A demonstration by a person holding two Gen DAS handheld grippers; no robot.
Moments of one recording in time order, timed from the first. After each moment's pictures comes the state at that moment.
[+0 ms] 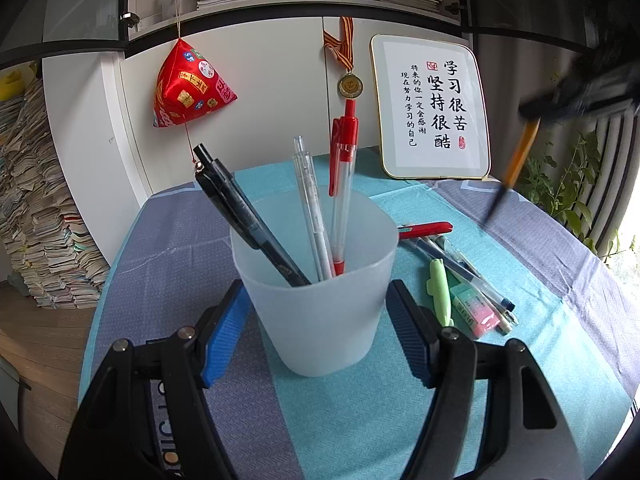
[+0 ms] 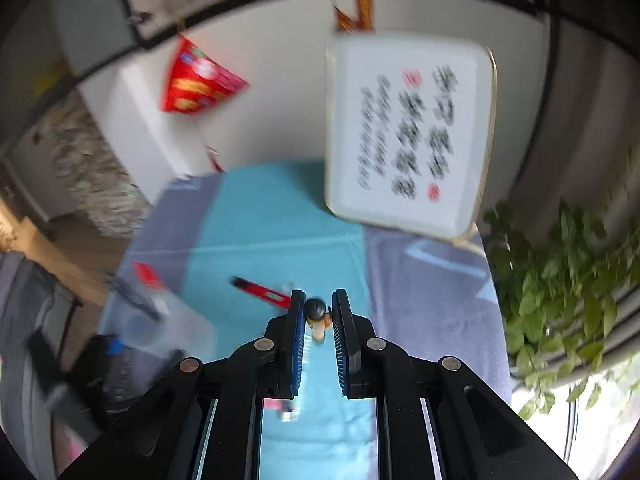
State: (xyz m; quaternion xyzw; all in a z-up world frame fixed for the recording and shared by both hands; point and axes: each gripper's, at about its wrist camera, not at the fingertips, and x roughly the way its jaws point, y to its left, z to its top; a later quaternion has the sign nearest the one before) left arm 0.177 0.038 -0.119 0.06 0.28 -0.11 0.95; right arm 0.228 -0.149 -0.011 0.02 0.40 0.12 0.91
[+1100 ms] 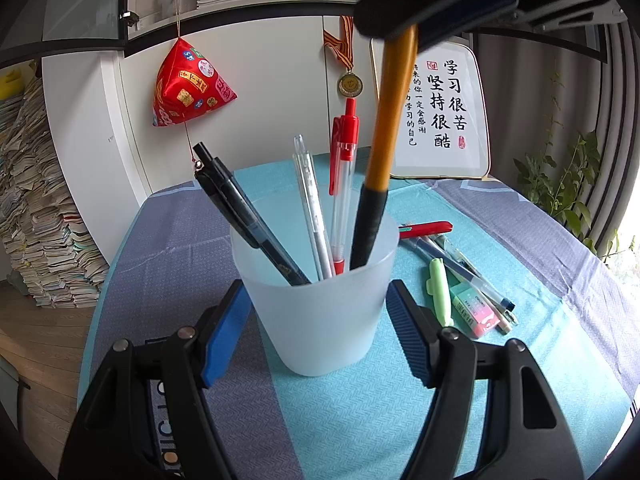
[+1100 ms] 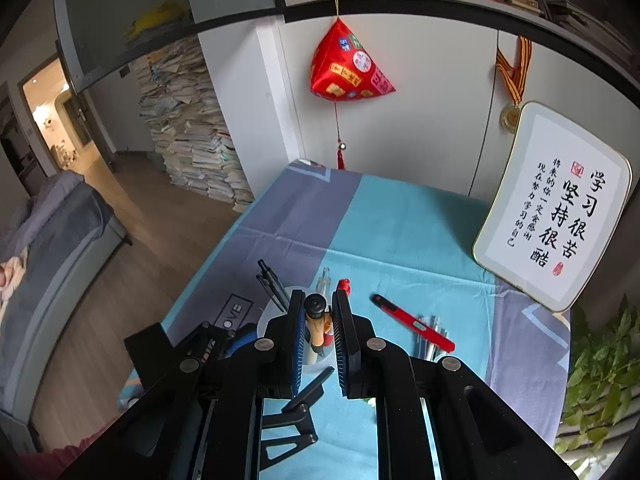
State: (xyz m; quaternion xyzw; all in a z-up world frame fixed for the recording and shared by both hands) left arm 0.177 0.039 -0.119 0.06 0.28 -0.11 0.95; right arm 0.214 -0.020 0.008 -0.07 0.39 0.26 0.88
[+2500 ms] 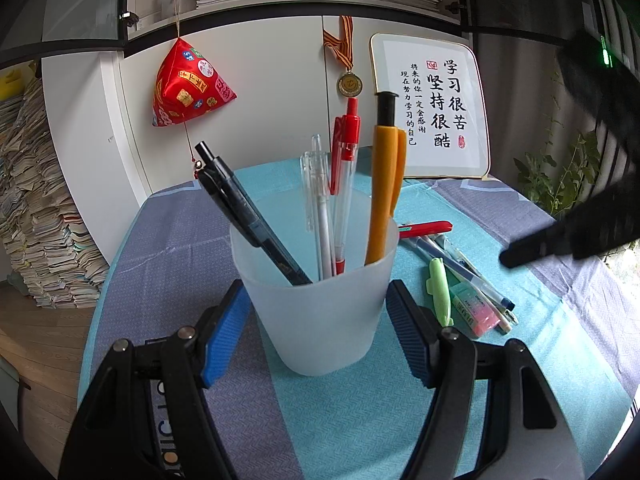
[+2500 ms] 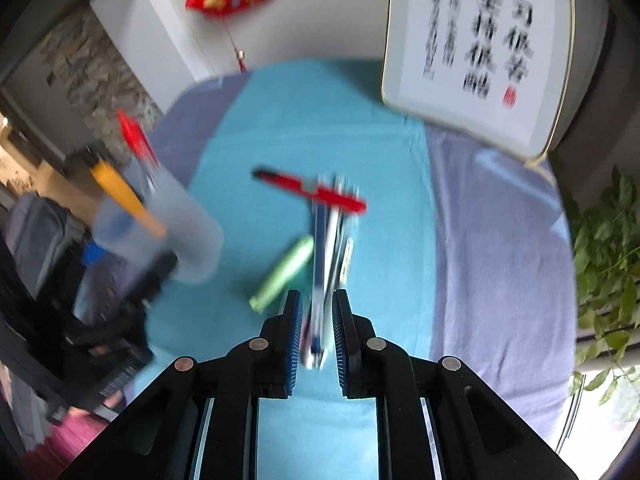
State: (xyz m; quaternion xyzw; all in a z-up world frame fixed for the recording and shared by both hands) left arm 0.176 0.039 -0.120 0.06 0.28 -0.11 0.95; right arm 0.235 -0.116 -0.111 -0.01 0.52 0.17 0.84
